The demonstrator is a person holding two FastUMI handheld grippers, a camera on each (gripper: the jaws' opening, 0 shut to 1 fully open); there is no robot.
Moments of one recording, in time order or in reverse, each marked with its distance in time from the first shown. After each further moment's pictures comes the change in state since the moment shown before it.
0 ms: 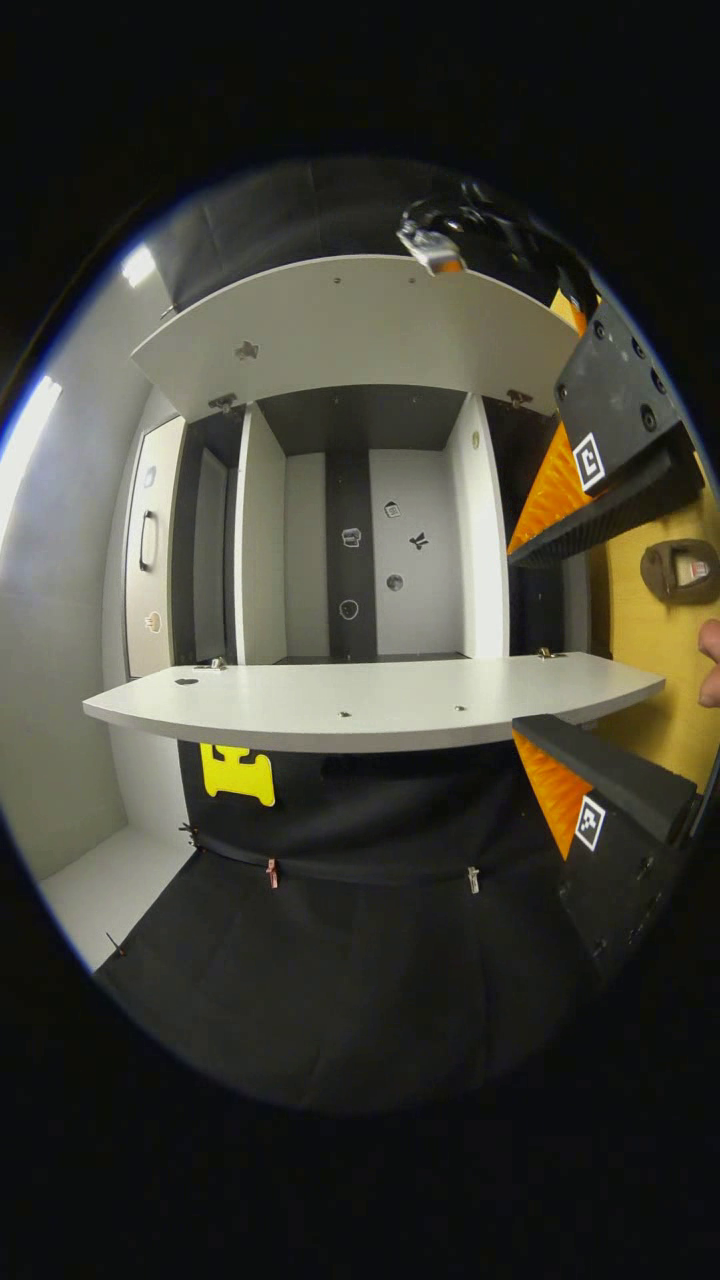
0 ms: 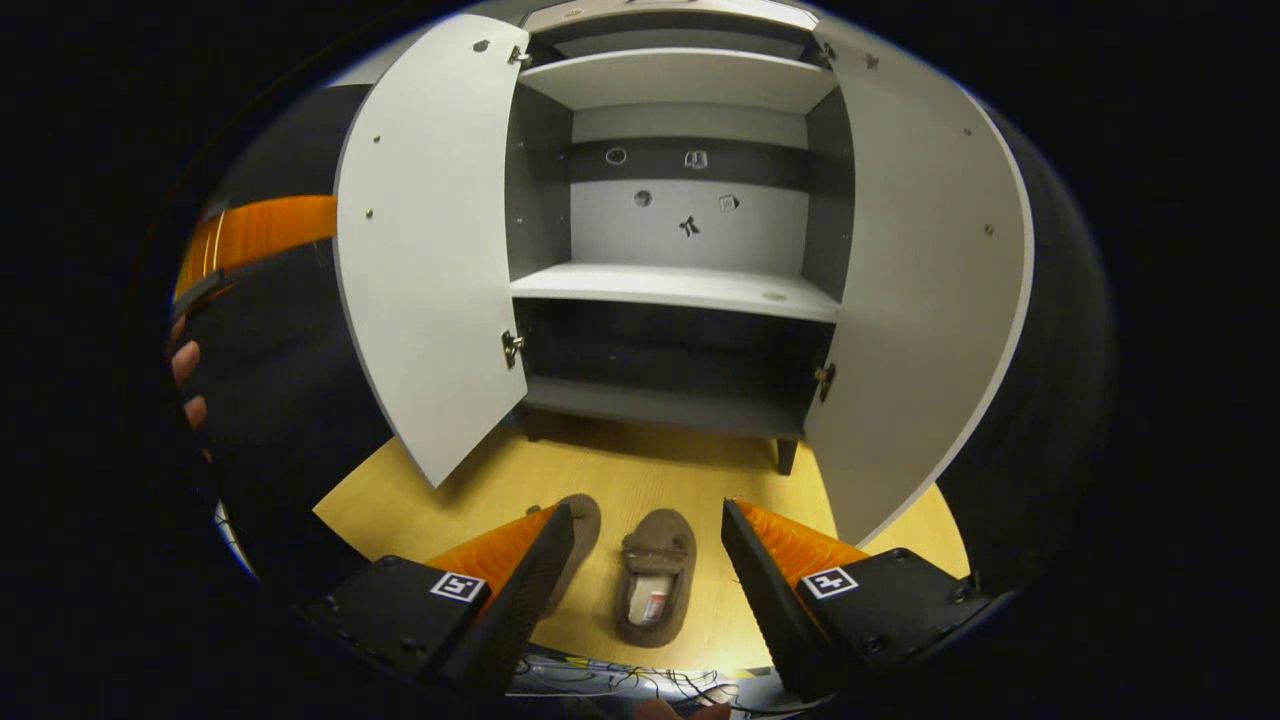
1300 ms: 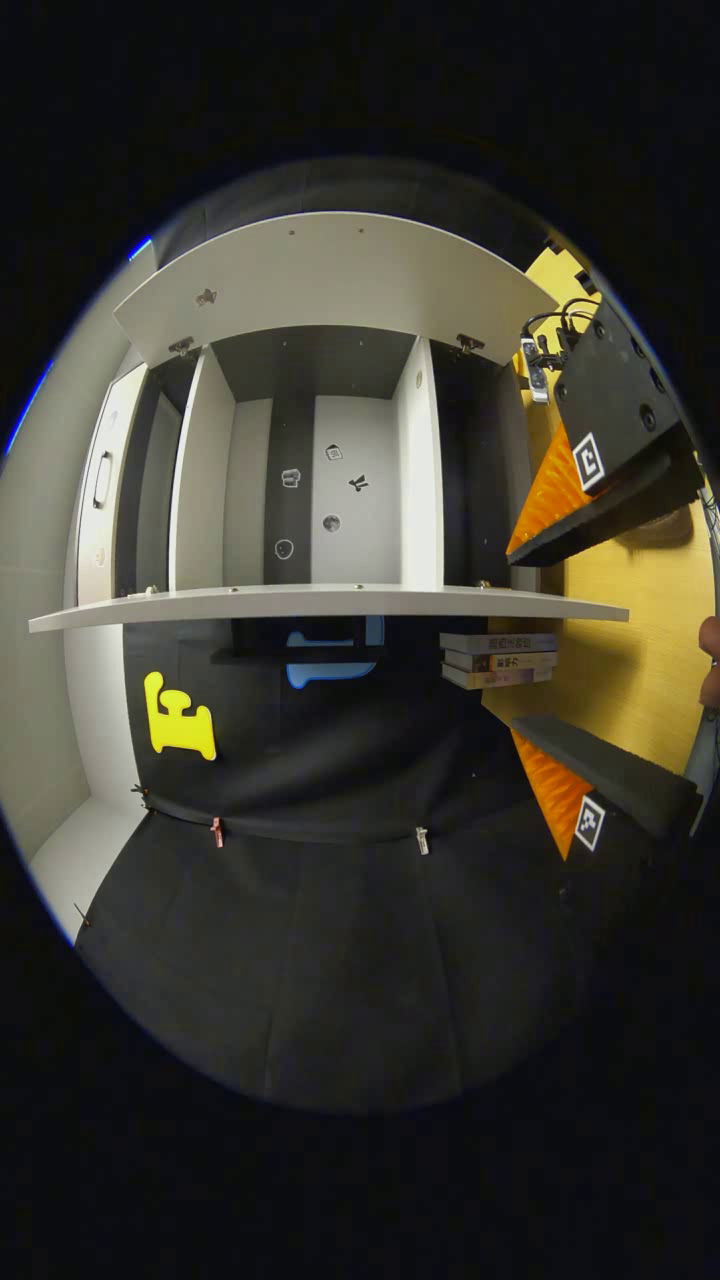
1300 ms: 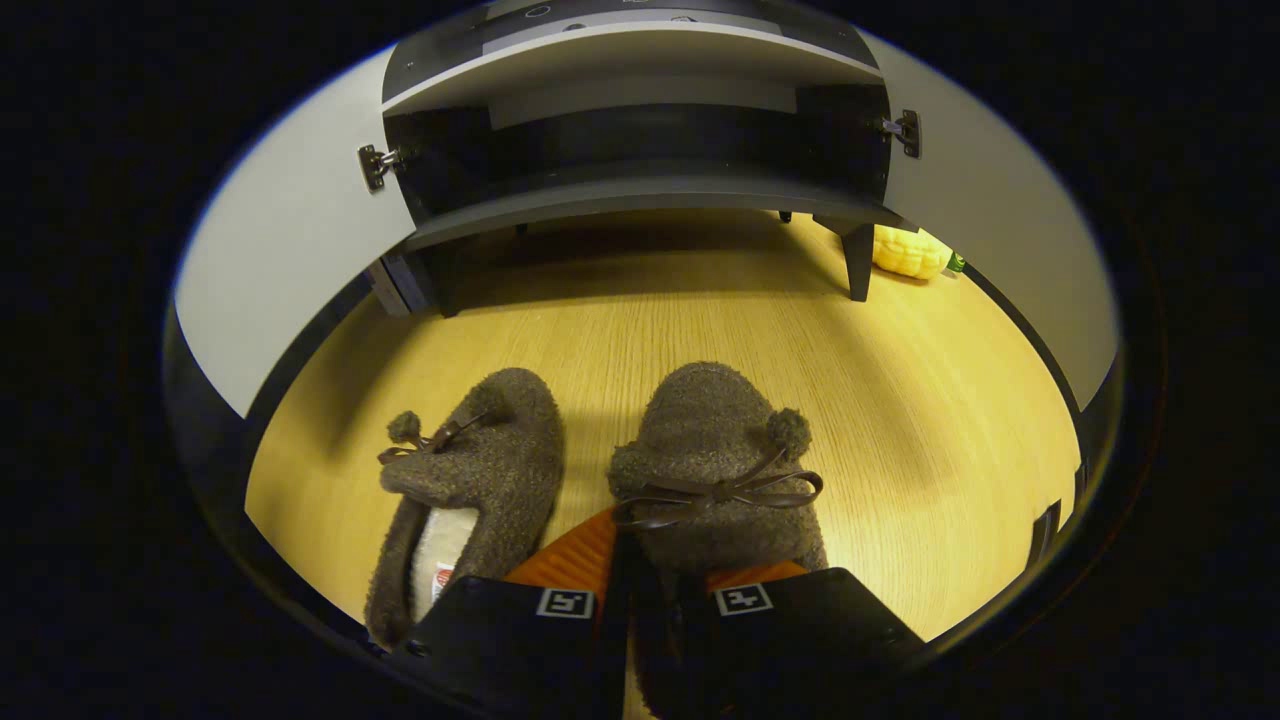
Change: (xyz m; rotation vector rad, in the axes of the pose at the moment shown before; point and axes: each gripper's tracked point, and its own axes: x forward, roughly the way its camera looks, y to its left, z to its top) left arm -0.001 0.080 -0.070 -0.033 0.158 0.084; right arm 0.184 -0.006 -0.162 0.167 0.281 -0.126
